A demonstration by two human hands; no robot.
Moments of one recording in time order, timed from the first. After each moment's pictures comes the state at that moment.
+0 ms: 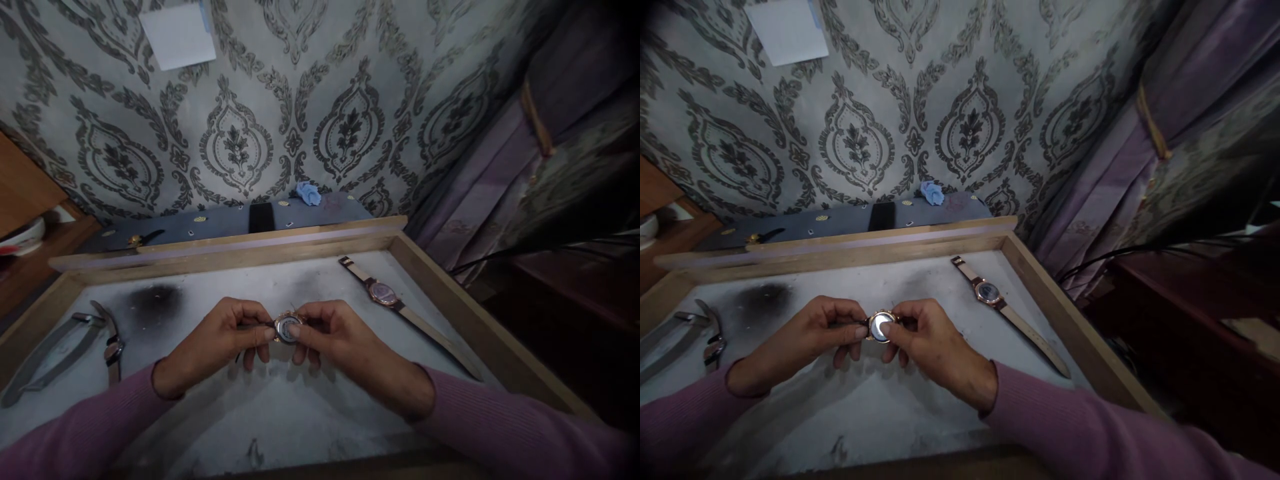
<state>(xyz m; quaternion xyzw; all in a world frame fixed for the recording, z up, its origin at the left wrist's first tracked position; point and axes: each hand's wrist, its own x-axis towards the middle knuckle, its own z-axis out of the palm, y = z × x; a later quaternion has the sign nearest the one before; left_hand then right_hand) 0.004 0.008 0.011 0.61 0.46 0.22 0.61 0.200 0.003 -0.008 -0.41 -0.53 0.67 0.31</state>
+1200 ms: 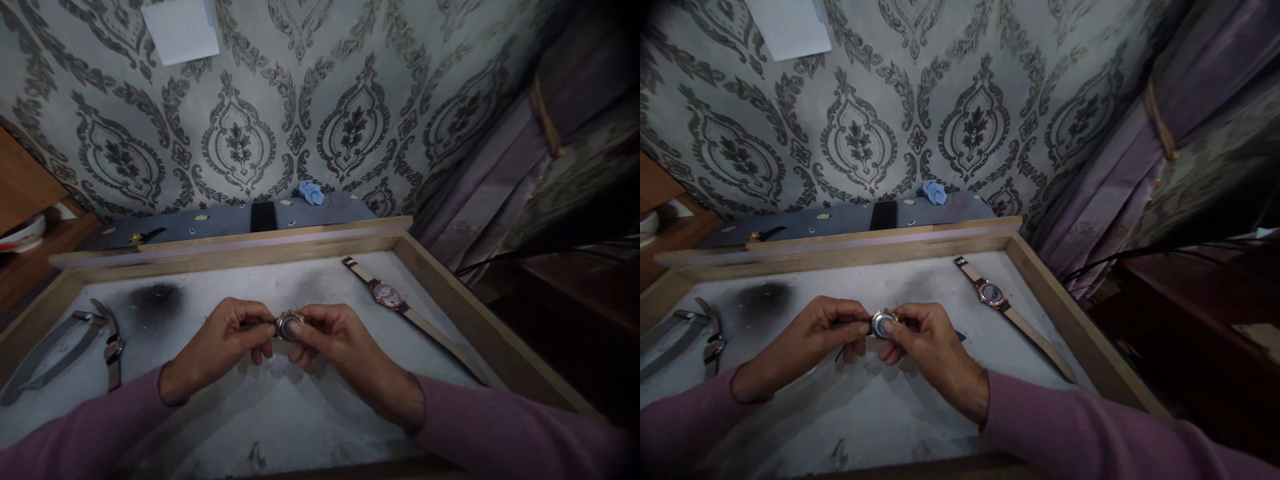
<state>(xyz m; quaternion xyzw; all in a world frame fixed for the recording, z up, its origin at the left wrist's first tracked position) 0.008 0.007 0.008 0.64 0.46 0.25 0.57 0.192 0.001 -0.020 -0.37 -0.47 0.69 0.39</state>
